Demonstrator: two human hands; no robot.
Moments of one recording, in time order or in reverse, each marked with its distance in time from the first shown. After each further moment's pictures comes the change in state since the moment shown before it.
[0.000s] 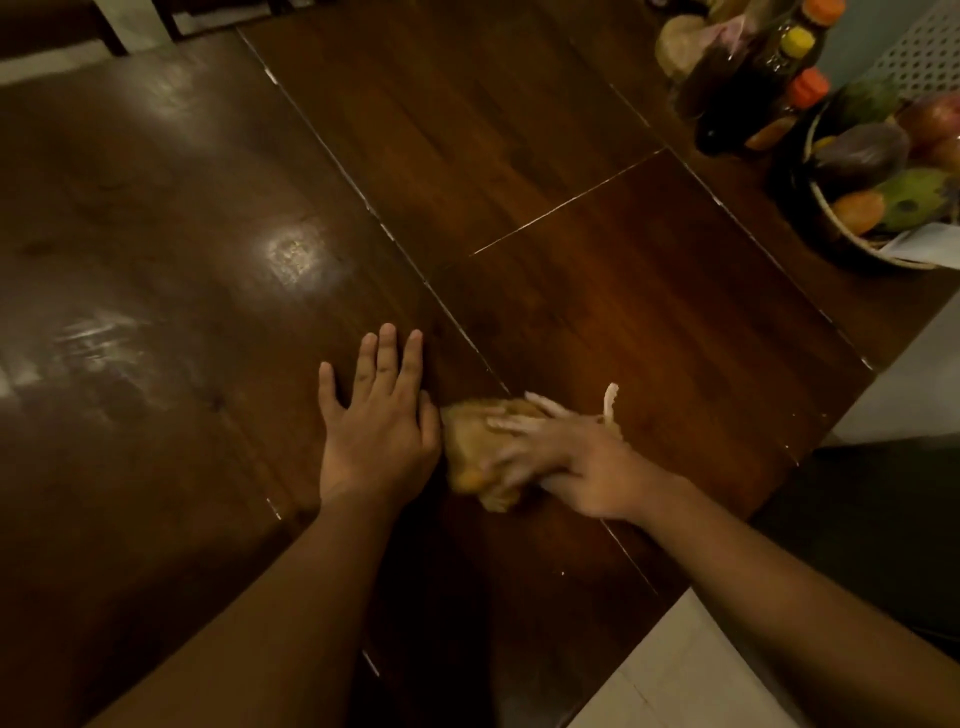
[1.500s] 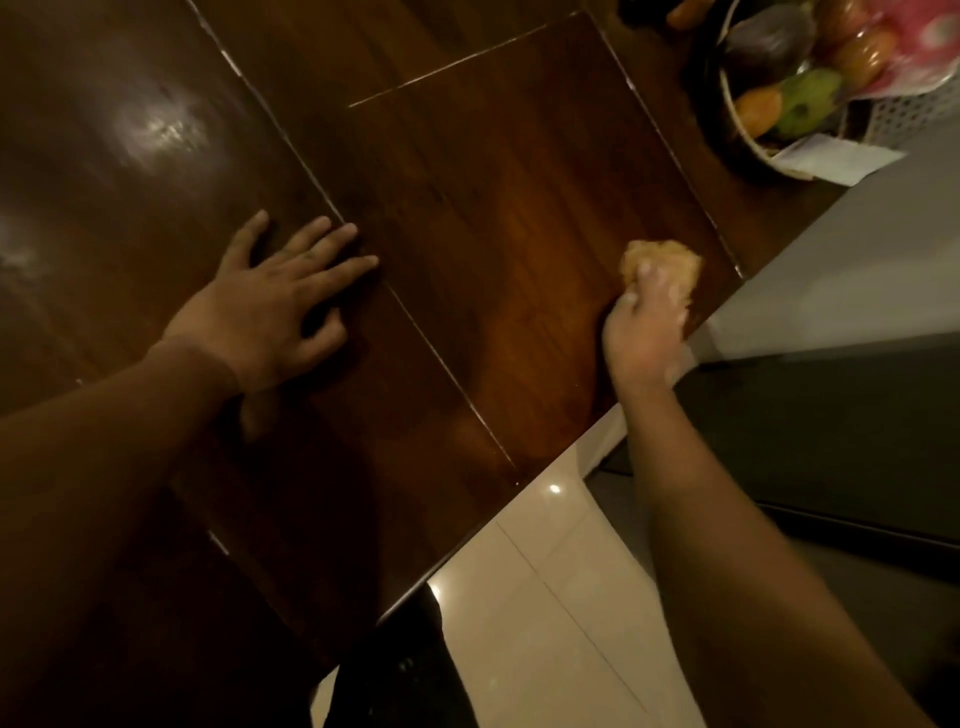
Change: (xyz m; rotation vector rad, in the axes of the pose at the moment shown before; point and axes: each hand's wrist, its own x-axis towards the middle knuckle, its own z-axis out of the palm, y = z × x) left_hand 0.014 0.001 -0.001 0.128 -0.117 0.561; right_hand -0.109 0.058 -0.049 -0.176 0.857 1.151
